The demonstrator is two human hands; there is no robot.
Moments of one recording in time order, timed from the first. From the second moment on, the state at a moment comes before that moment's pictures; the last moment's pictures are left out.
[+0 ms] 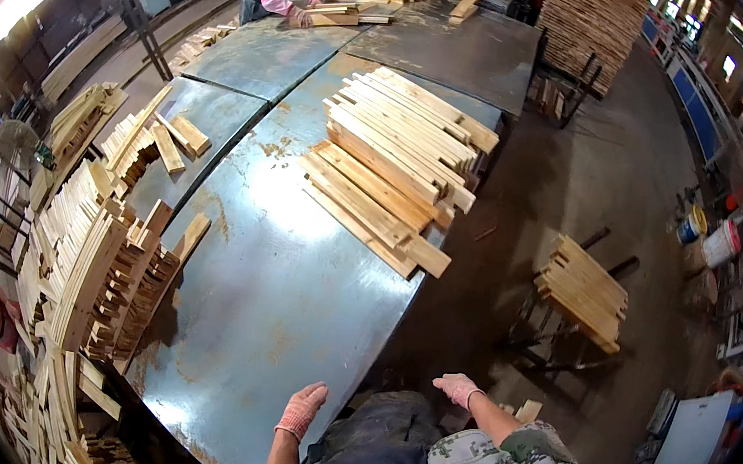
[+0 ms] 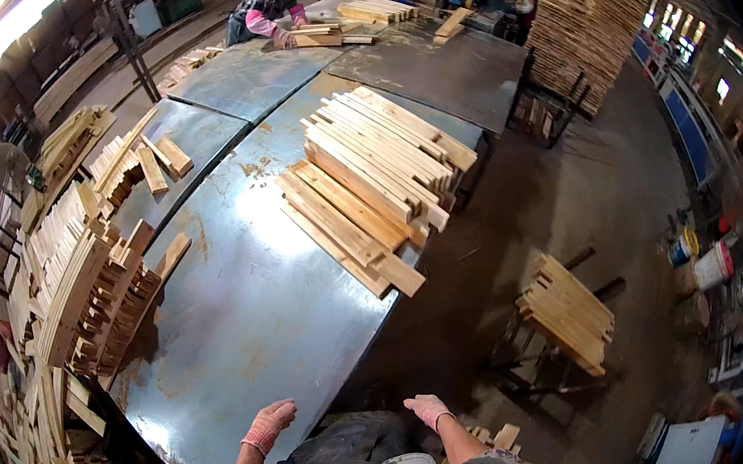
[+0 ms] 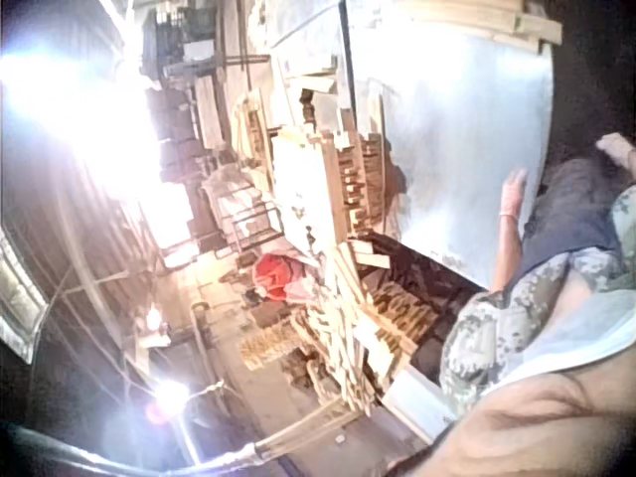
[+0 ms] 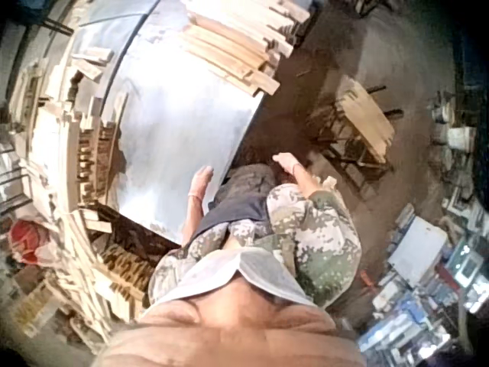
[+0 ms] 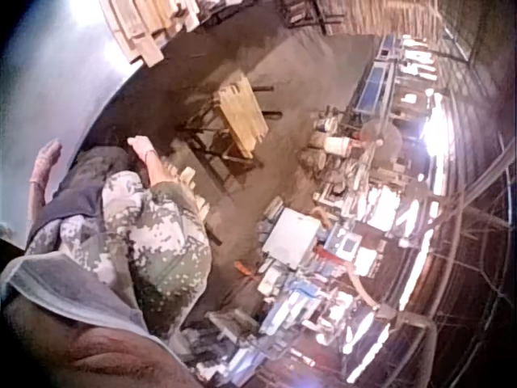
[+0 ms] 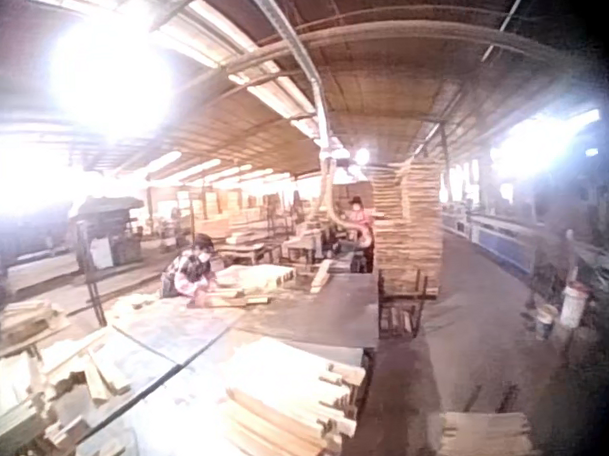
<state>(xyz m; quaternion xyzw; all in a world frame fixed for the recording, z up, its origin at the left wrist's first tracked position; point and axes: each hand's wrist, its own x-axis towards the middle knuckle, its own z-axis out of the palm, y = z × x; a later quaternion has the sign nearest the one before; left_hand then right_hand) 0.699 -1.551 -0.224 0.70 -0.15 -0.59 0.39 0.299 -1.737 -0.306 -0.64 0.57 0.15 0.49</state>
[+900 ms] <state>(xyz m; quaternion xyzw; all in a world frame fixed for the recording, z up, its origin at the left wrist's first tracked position) 0.667 -2.103 -0.324 0.90 0.08 -0.31 0.30 0.379 -2.646 -0.218 -0.66 0.66 -0.16 0.32</state>
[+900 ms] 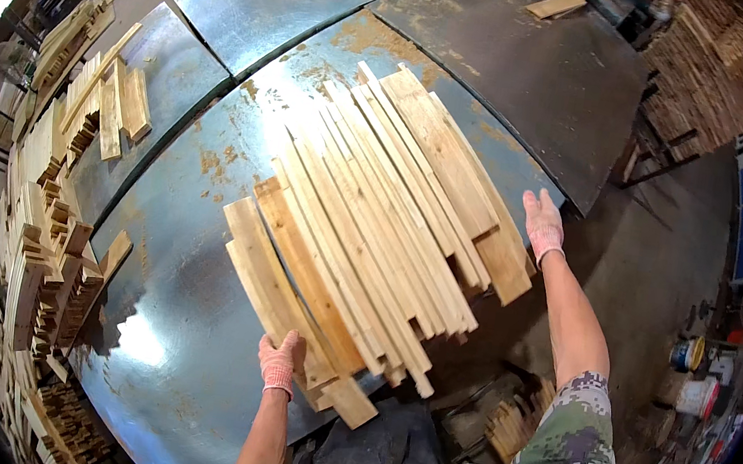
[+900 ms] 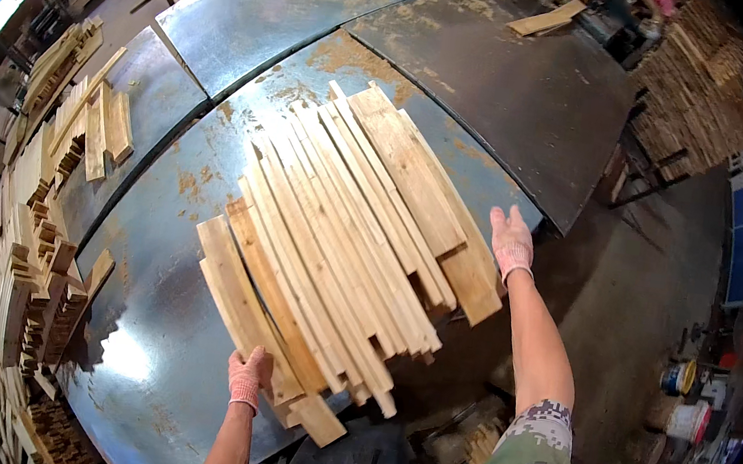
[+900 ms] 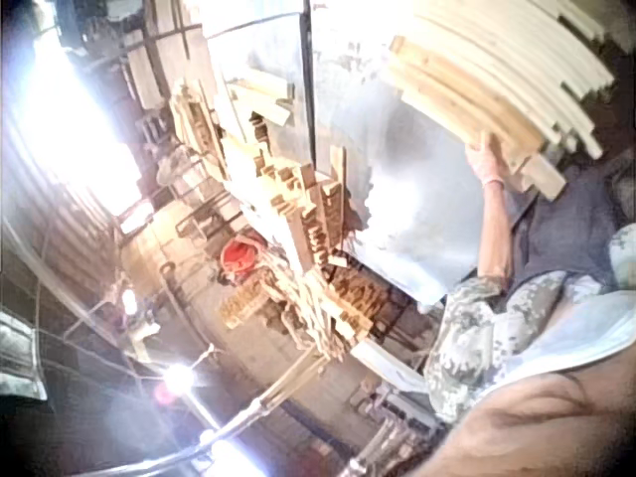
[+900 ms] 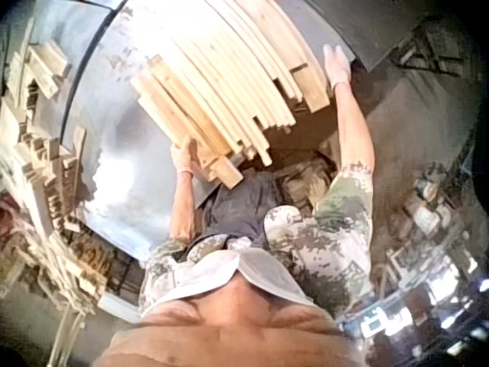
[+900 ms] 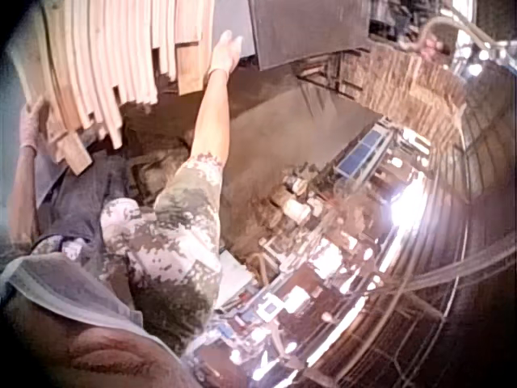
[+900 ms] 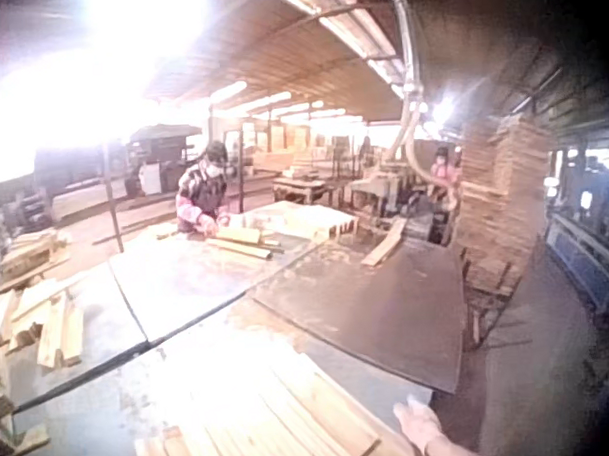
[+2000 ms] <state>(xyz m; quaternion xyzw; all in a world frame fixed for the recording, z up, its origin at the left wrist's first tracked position) 0.710 -1.978 -0.334 0.89 0.11 -0.23 0.37 0.627 -2.533 -0.363 -0.56 0.45 0.01 0.70</state>
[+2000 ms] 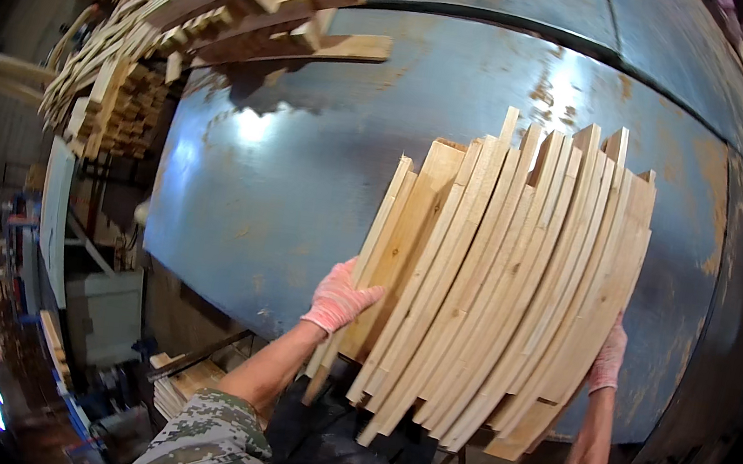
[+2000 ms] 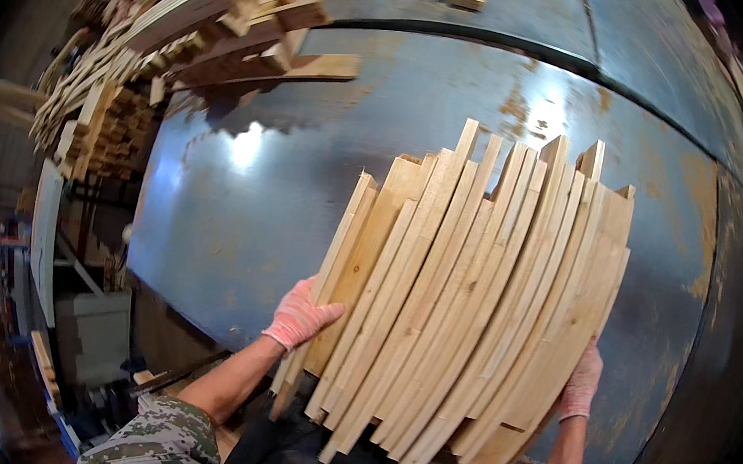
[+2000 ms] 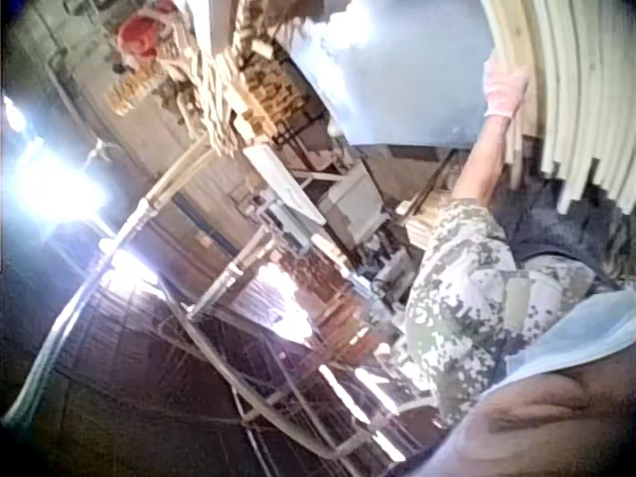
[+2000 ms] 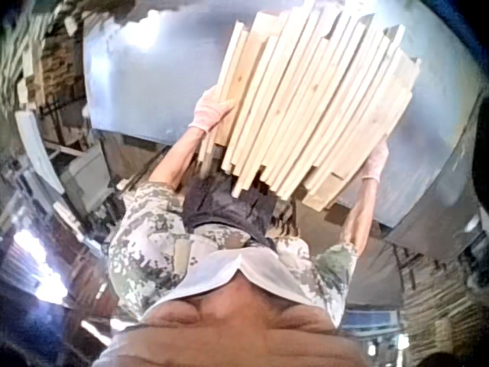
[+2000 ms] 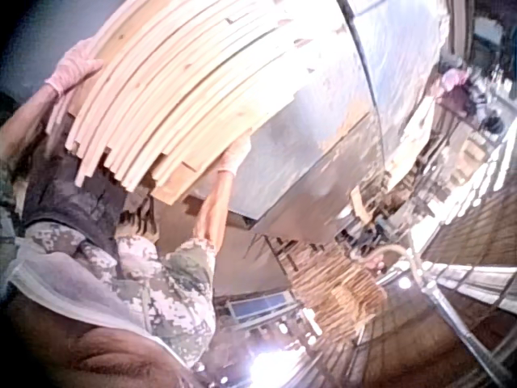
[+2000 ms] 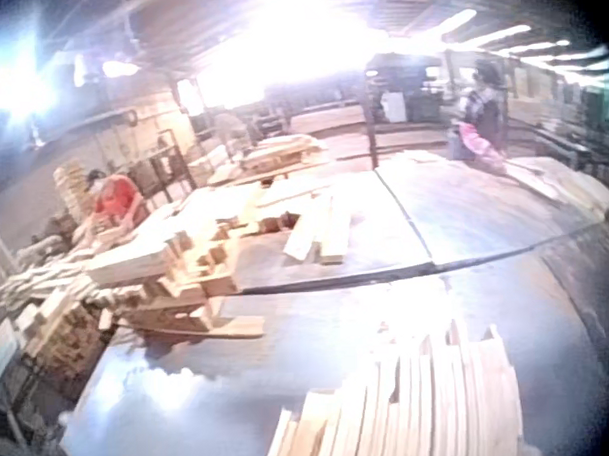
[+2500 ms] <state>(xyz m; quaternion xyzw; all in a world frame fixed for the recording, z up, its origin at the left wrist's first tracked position) 0.825 -1.450 -0.286 0.92 0.23 -0.25 0.21 0.793 -2.020 -0.257 -0.64 0.51 0.15 0.55</state>
